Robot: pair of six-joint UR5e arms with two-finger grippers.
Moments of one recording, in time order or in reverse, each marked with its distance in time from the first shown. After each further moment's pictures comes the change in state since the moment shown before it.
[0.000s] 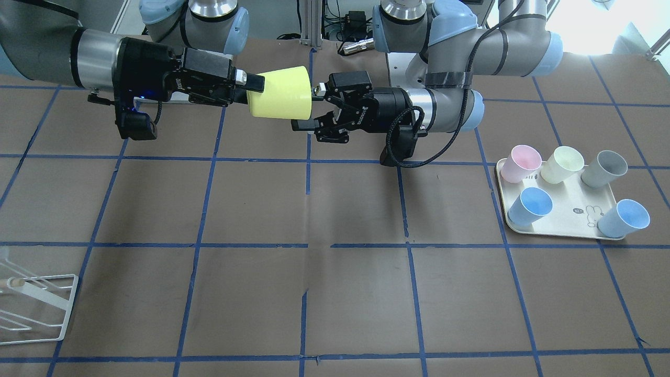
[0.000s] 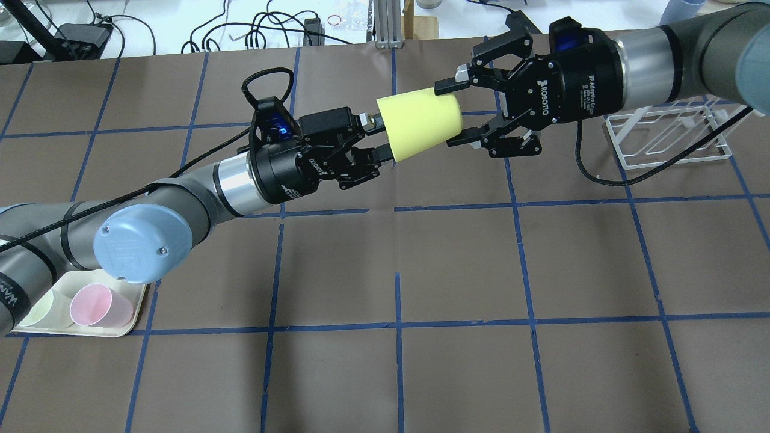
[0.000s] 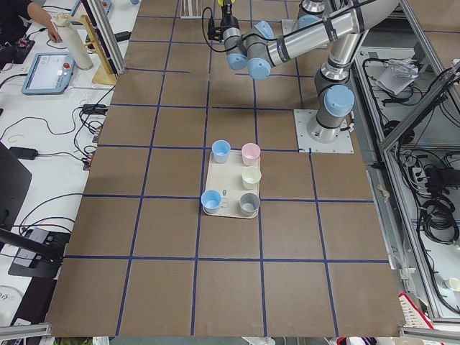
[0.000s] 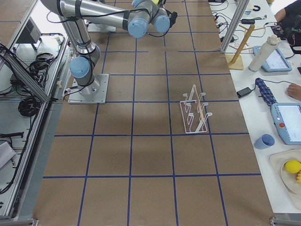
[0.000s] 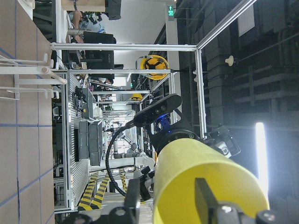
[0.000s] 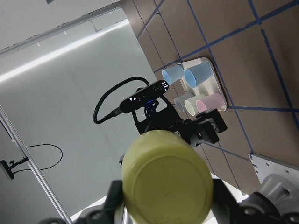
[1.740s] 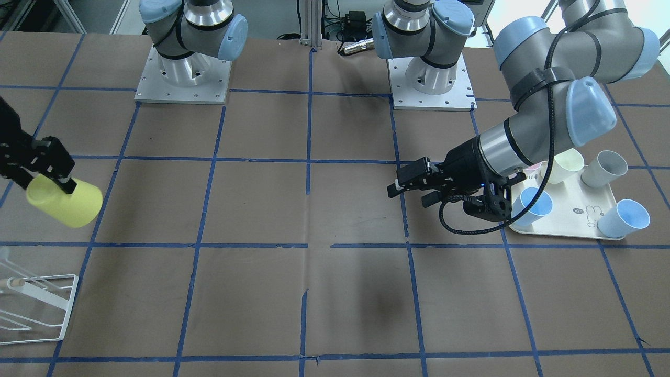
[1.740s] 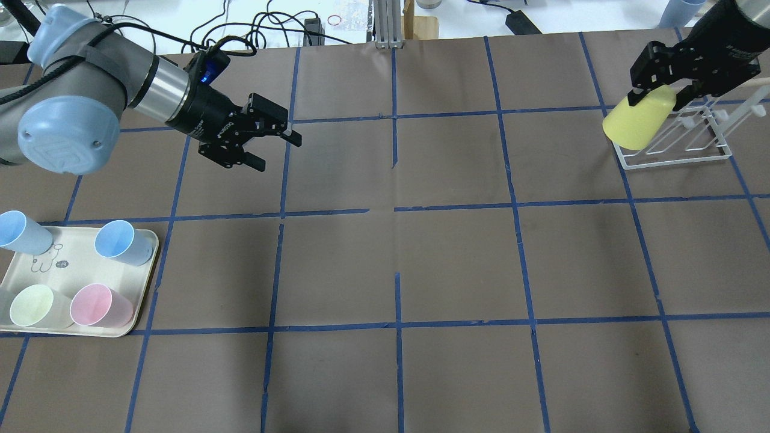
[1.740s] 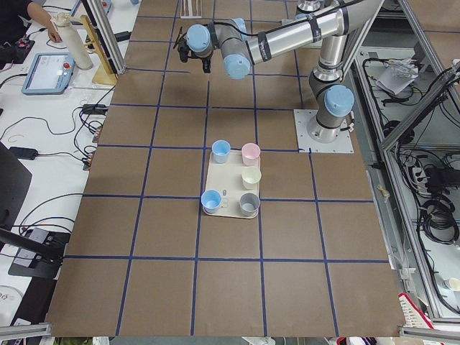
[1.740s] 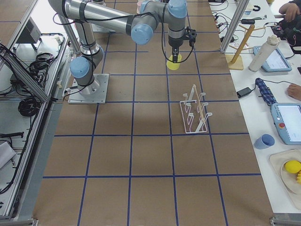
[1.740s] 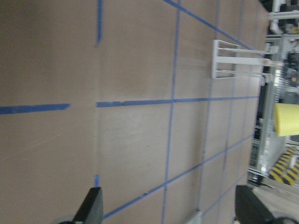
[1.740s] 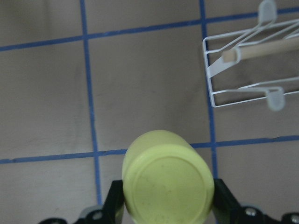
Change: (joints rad) left arm 0.138 -0.130 0.379 0.399 1.366 -0.662; right arm -0.143 0.105 -0.130 -0.794 -1.149 0.021
